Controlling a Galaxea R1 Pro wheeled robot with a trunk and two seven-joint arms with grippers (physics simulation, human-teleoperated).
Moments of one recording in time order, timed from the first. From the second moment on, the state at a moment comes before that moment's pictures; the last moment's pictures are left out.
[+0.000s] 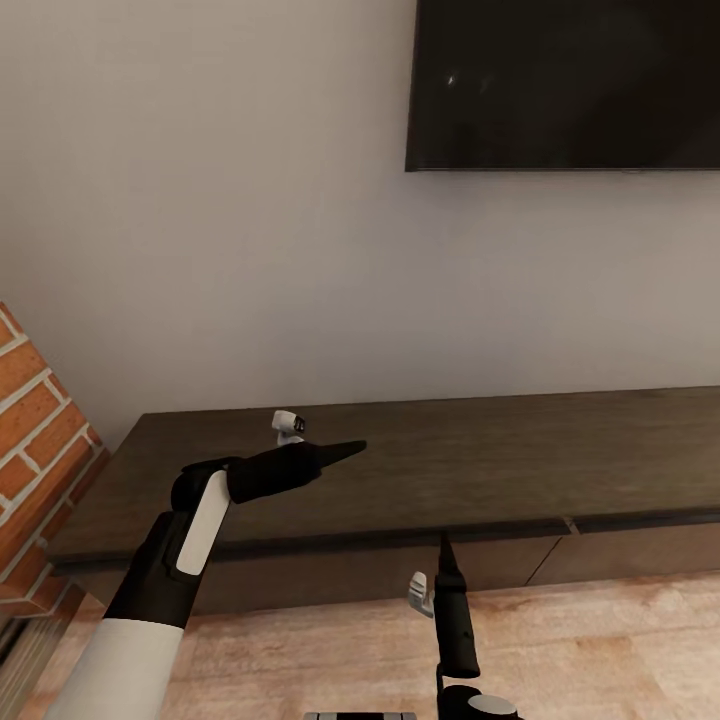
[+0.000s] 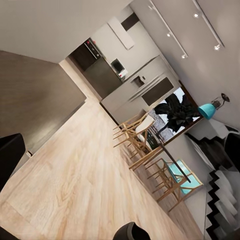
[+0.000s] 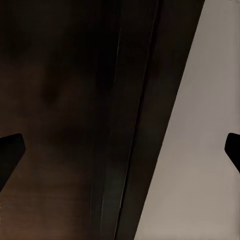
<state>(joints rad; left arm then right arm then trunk) -0.62 -0.05 -0.05 -1.34 0.54 0.95 -1.05 -0.54 0.17 0.16 -0.12 1.41 0.31 -1.18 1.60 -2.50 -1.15</state>
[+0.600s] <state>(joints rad) -0.62 -0.05 -0.05 -1.34 0.54 0.95 -1.05 -0.54 0.17 0.16 -0.12 1.22 0.31 -1.18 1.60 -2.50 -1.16</state>
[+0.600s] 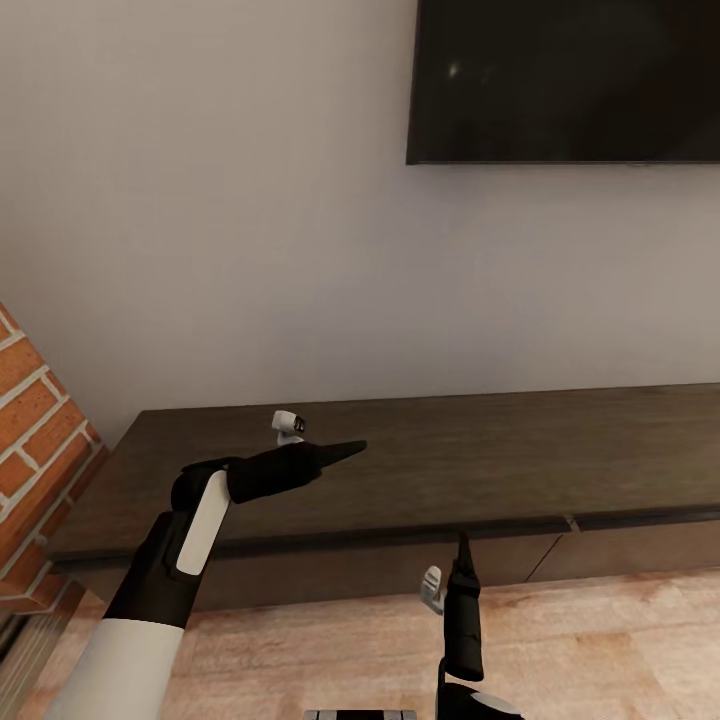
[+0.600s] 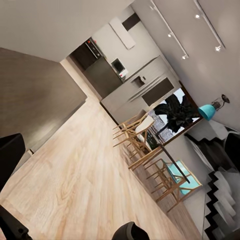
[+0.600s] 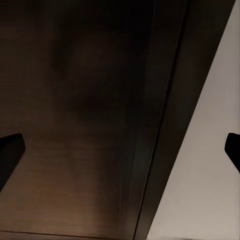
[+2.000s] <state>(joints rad) -0.62 -0.05 -0.05 -1.34 0.54 0.95 -1.05 -0.54 0.17 0.16 -0.18 1.22 0.31 -1.21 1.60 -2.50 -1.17</state>
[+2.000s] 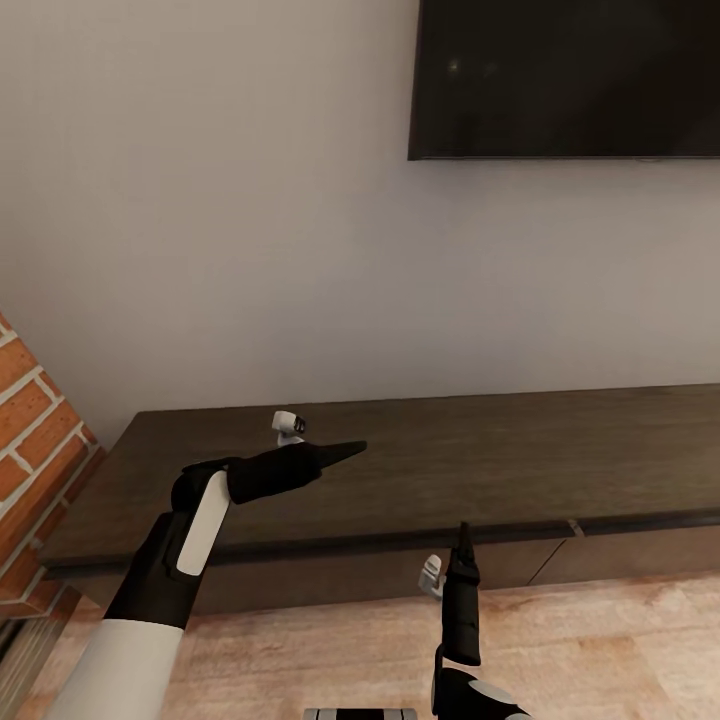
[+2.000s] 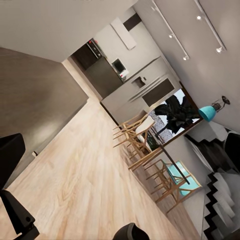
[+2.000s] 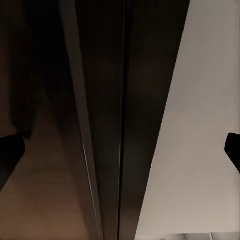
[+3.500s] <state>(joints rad) -0.62 -0.05 -0.05 -1.33 0.54 0.95 -1.04 -0.54 0.17 0.15 -0.18 1.22 0.20 -1.20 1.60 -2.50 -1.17</state>
